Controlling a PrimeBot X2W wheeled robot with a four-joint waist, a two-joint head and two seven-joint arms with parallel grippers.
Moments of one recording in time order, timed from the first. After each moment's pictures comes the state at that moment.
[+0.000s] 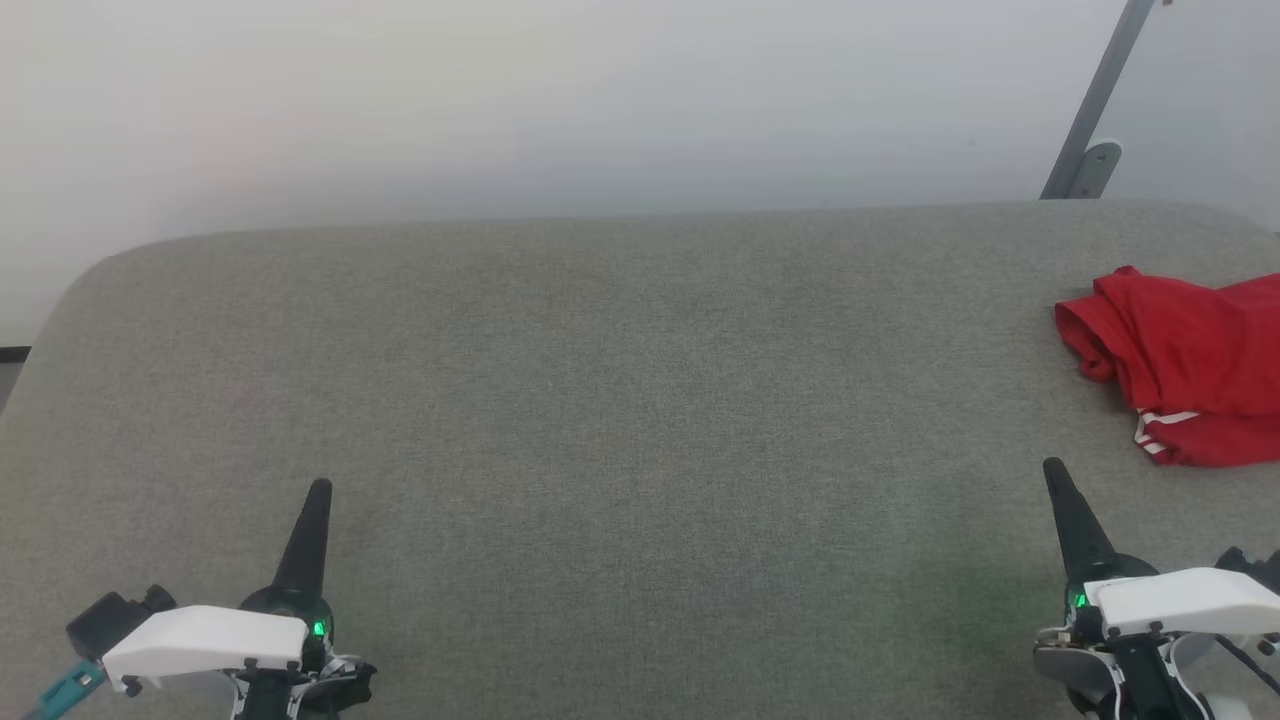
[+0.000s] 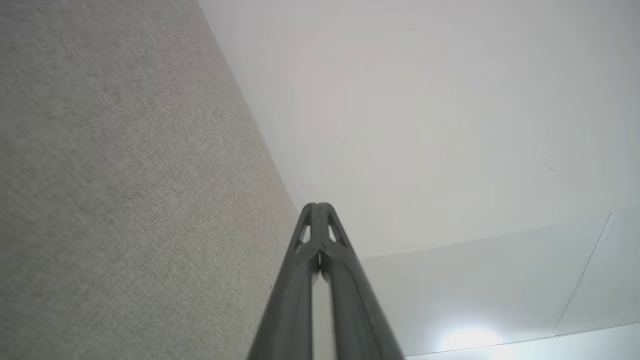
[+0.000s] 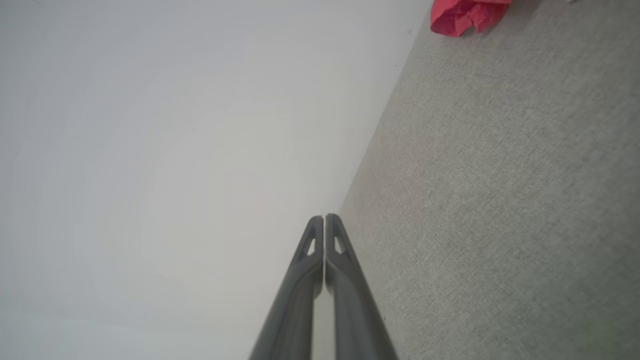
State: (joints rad) left arm -0.07 0.09 0.12 0.24 -1.37 -0.13 0.04; right arm -0.09 -0.06 -0.12 0.27 1.34 0.13 0.05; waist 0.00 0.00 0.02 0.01
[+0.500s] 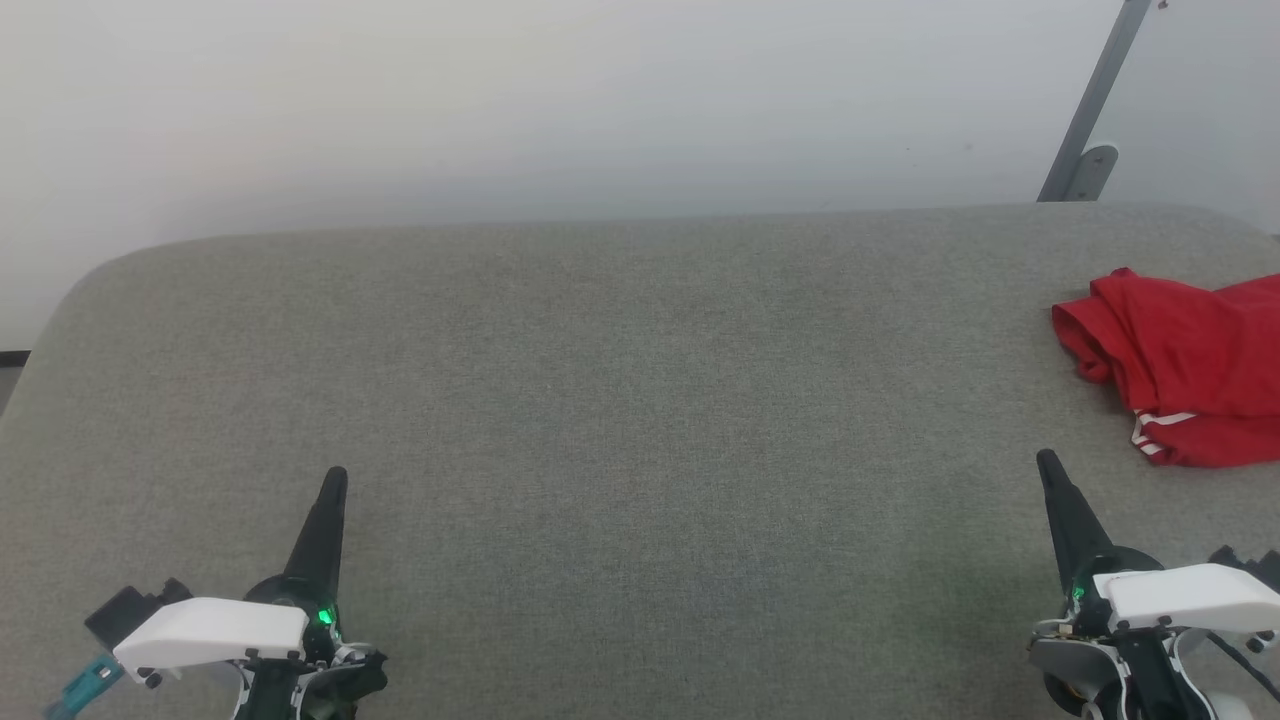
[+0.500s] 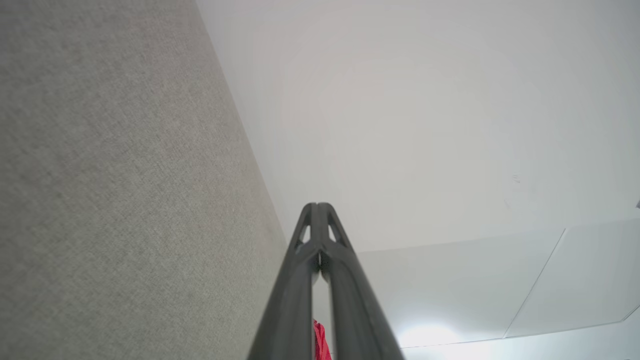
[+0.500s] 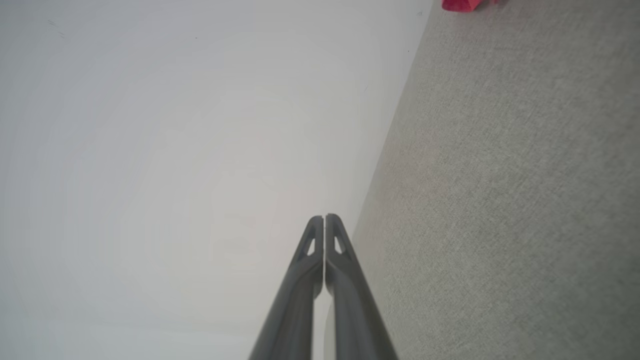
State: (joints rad) left arm -0.09 0.07 0.12 0.24 -1.48 -0.13 0.08; right arm -0.10 -0.06 -0.12 0.26 1.46 0.13 0.07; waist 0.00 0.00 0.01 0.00
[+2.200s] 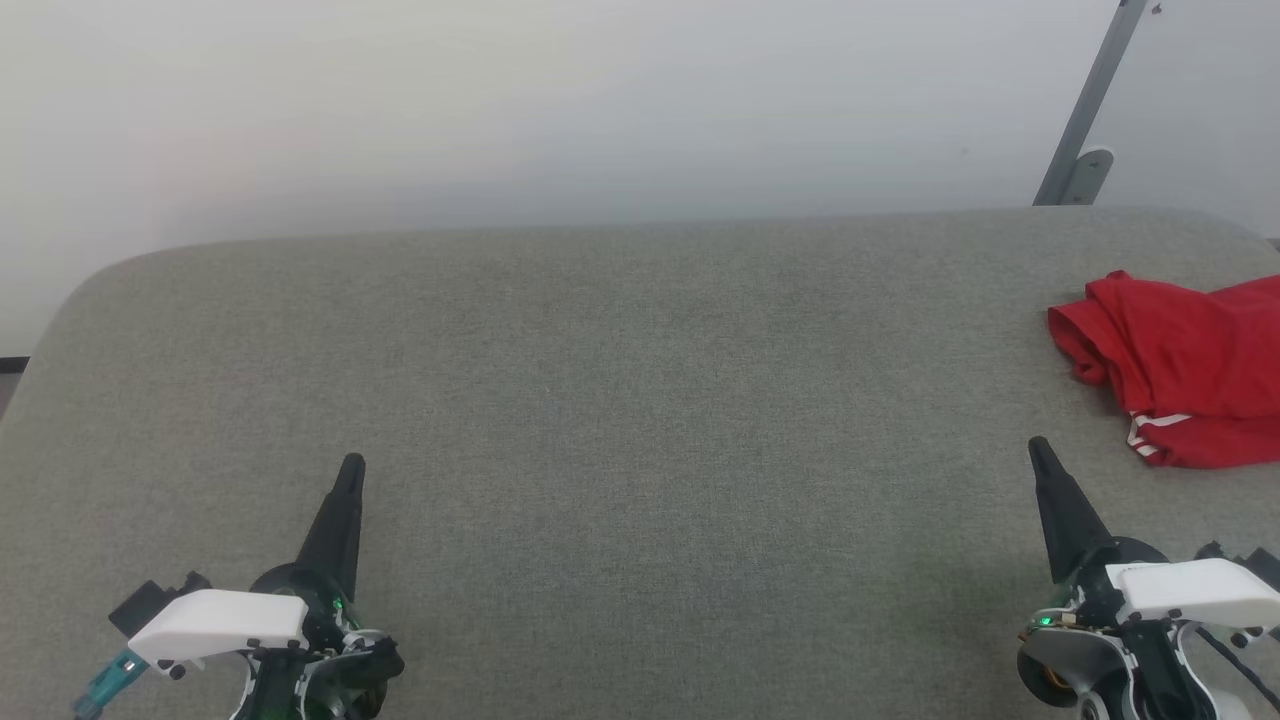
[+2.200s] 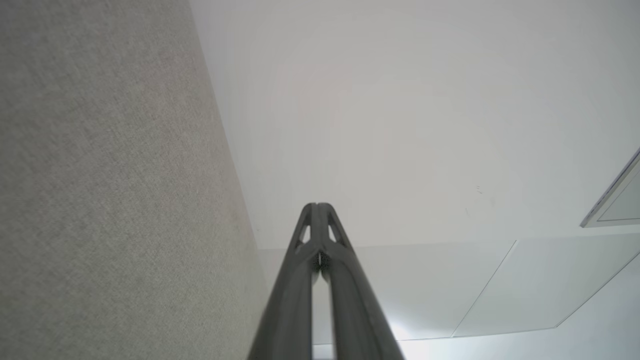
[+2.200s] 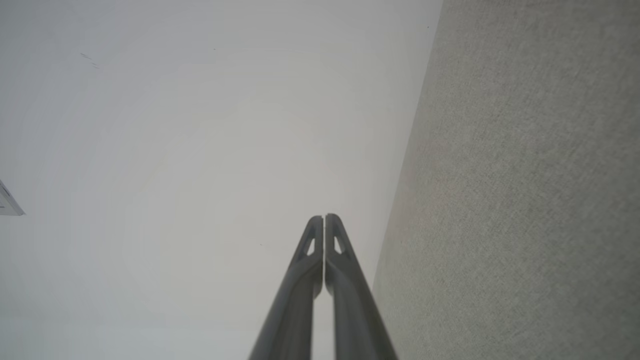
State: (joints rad) left arm -0.10 0.05 0.11 0.25 -1.61 -0.13 0.11; right arm -0.11 -0.05 -0.11 0.25 1.61 0.13 0.11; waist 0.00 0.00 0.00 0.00
